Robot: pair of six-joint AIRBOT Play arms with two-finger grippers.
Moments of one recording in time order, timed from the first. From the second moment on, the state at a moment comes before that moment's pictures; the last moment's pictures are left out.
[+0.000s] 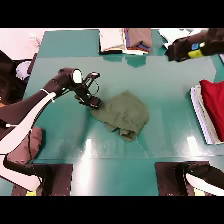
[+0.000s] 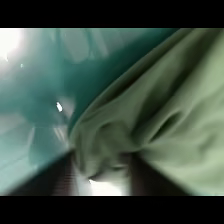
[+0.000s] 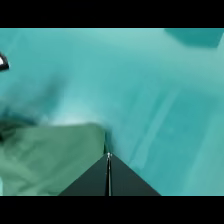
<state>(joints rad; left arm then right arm) -0.44 -1.66 1.40 1.32 -1.21 -1.52 0.30 -1.14 1.64 -1.44 1.30 1.59</state>
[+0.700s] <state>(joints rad) -0.44 -1.60 1.45 1.39 -1.17 -1.49 0.17 -1.24 1.08 -1.26 1.24 1.64</state>
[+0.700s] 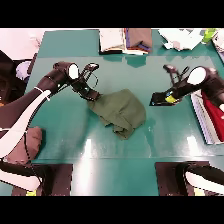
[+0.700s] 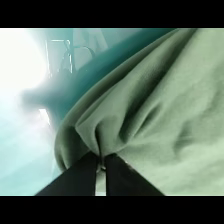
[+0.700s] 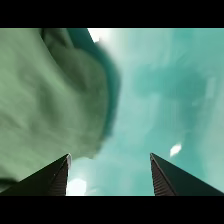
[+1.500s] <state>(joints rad) -0.44 -1.57 1.46 1.40 -1.19 -1.49 0.24 -1.46 1.25 -1.17 1.11 1.60</state>
